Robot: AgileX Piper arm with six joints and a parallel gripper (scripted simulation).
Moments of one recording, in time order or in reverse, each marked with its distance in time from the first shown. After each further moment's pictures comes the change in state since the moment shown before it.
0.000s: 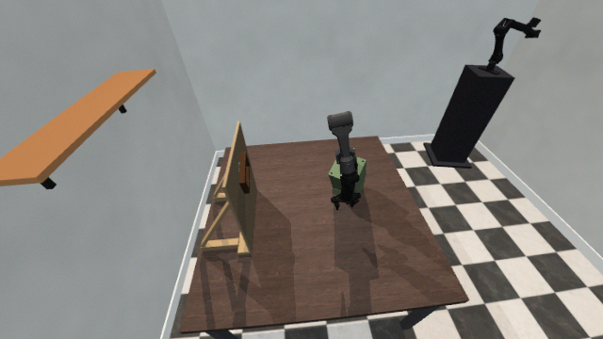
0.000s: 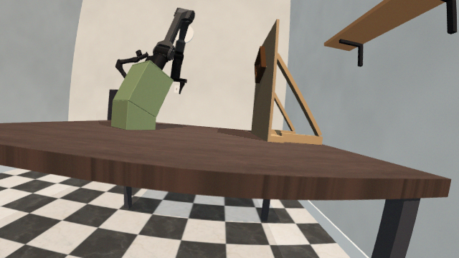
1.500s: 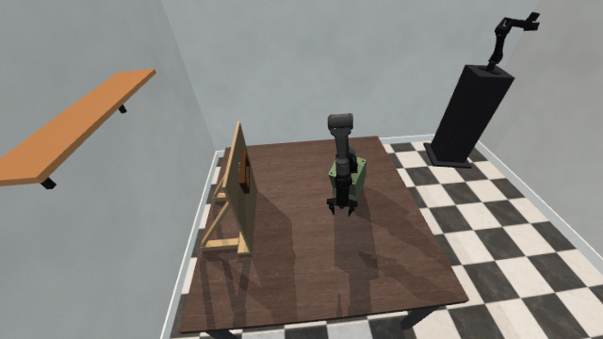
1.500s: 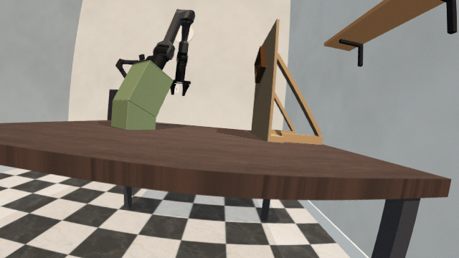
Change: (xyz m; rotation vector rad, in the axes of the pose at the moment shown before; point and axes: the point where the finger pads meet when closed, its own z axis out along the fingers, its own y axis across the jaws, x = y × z) arm -0.032 -0.025 0.004 -0.041 -0.145 0.378
